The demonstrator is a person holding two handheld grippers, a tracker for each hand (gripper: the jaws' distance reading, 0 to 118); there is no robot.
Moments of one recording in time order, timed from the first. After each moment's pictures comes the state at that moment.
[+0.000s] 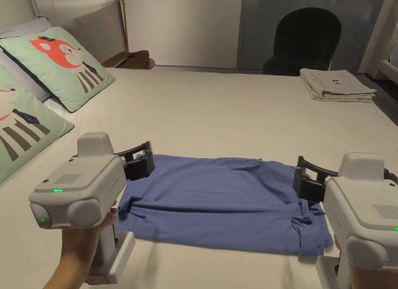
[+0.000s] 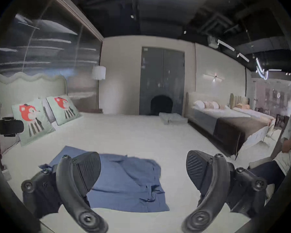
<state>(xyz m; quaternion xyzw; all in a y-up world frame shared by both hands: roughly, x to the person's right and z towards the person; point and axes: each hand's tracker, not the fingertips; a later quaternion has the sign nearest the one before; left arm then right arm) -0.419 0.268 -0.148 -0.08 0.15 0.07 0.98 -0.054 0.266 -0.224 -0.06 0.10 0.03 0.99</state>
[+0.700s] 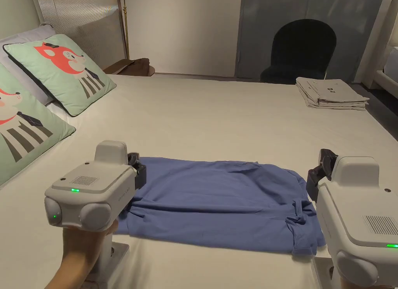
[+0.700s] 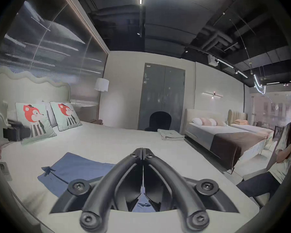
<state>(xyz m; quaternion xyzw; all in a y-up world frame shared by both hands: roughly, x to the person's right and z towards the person) -0.424 0.248 -0.151 -0.18 0.12 0.04 0.98 -0.053 0.273 -0.192 -0.01 0.10 0.05 0.99</state>
